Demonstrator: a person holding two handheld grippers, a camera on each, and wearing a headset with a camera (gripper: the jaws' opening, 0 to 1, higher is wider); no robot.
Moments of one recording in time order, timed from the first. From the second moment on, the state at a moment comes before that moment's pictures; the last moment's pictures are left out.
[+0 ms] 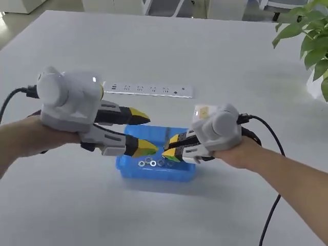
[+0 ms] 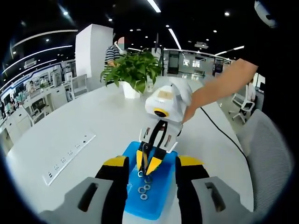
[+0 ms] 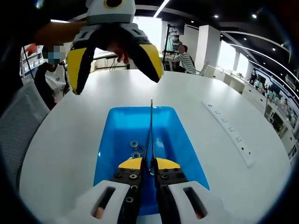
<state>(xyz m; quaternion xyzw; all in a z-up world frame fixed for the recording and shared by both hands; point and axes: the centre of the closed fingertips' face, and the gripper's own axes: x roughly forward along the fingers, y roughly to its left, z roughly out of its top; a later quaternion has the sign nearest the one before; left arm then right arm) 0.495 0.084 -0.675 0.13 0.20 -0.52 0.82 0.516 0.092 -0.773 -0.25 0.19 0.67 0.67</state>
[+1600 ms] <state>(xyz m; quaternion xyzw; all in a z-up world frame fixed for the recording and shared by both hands) 0.503 0.061 -0.682 0.26 0.21 -0.60 0.73 0.512 0.095 -0.768 -0.27 0.18 0.68 0.65</state>
